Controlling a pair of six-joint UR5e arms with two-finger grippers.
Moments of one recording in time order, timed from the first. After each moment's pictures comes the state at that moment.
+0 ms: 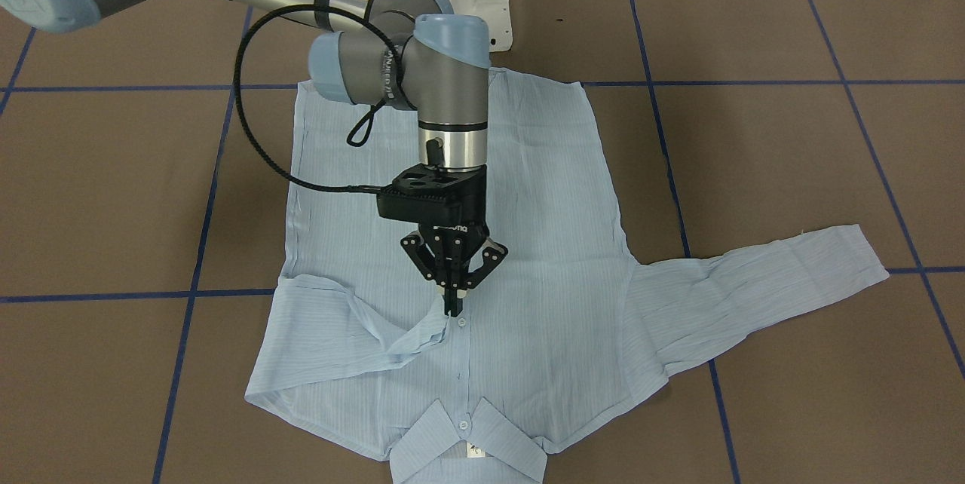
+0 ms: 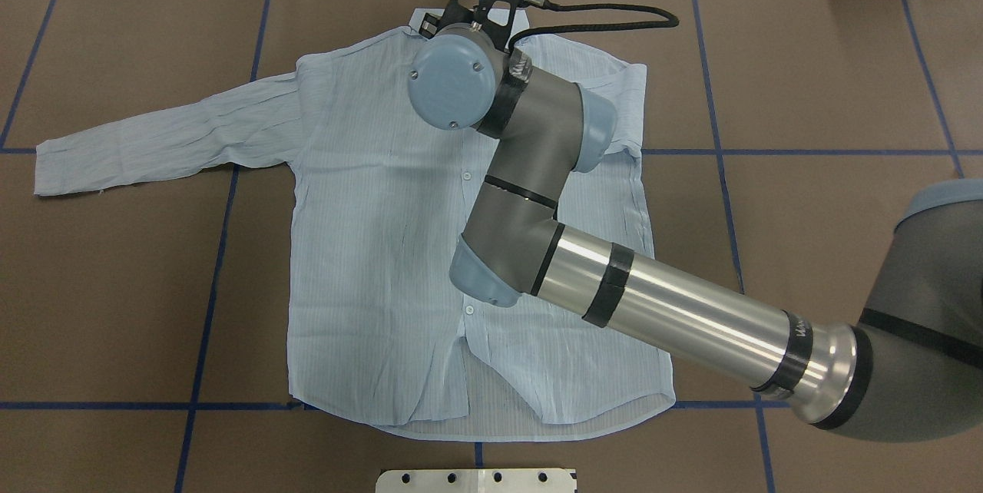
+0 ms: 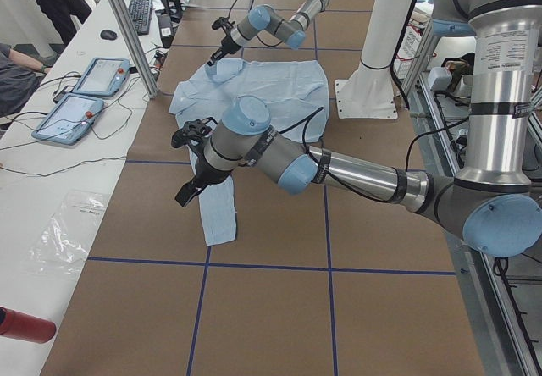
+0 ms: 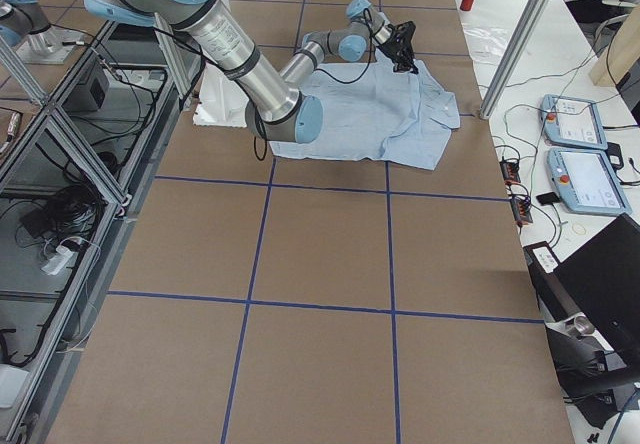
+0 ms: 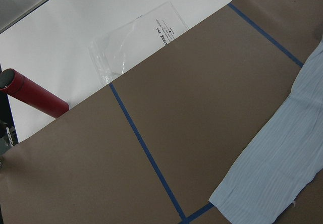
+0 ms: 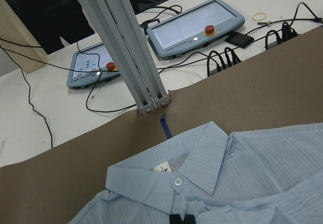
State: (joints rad) left arm -1.61 -1.55 -1.83 -1.99 -2.26 0.15; right arm 0.54 -0.55 1.24 -1.29 1.14 1.61
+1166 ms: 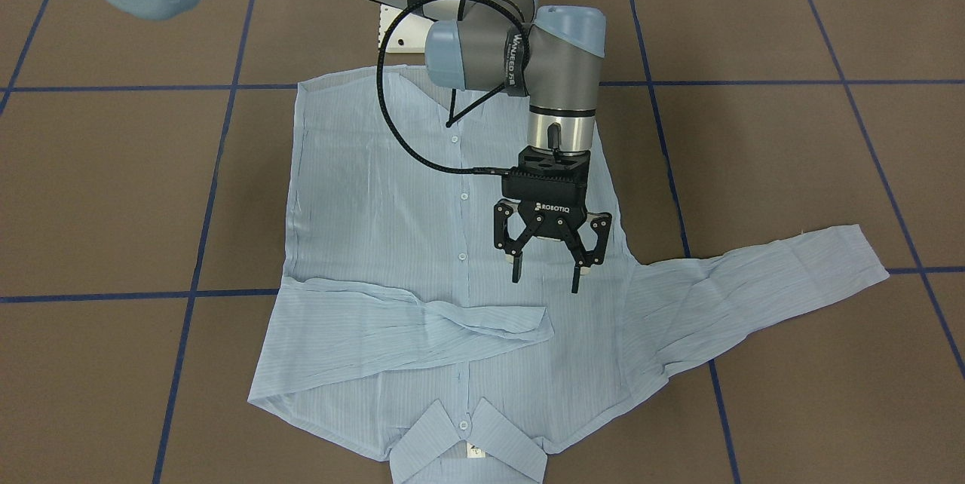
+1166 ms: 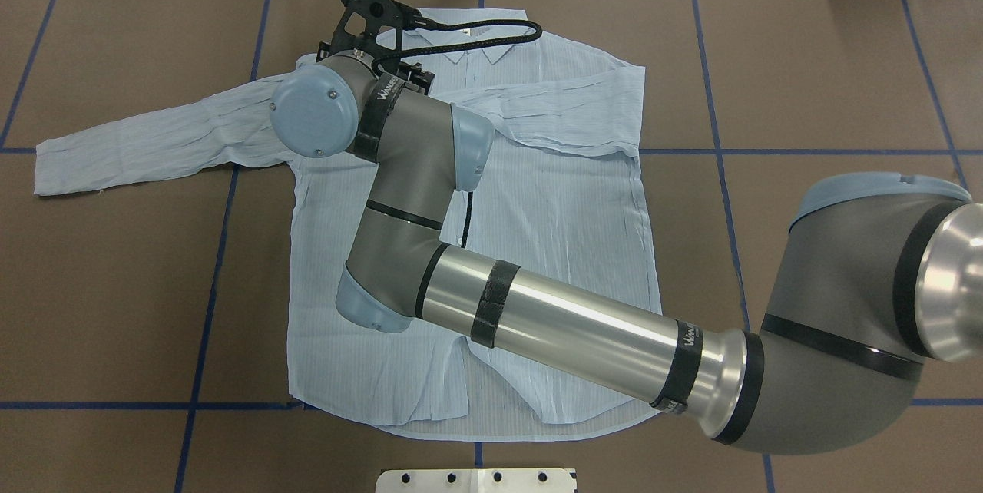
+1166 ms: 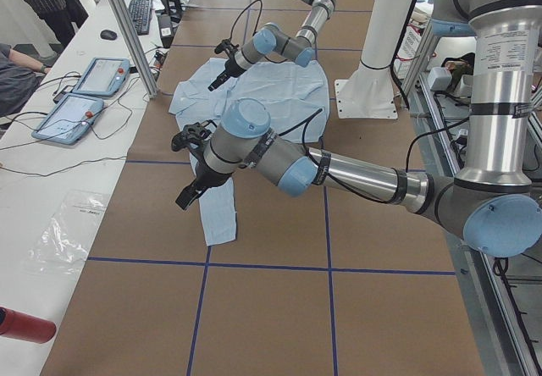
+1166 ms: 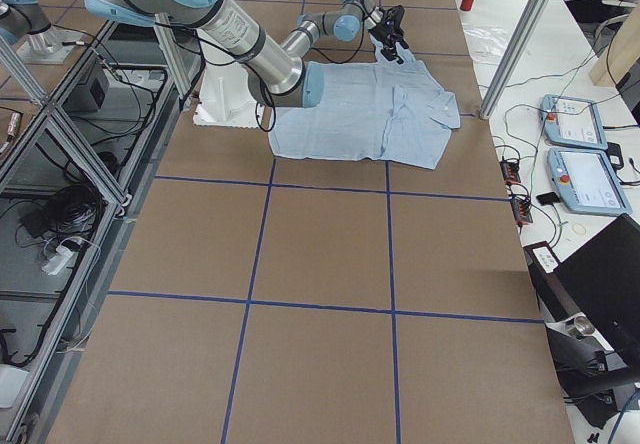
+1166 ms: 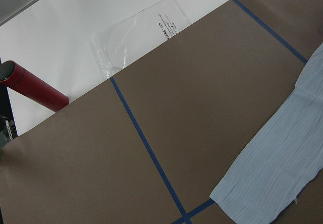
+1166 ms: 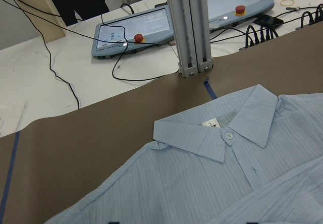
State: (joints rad) left arm -1.61 -1.55 -1.82 -1.99 -2.26 0.15; right arm 0.49 -0.34 0.99 -1.32 1.15 1.58
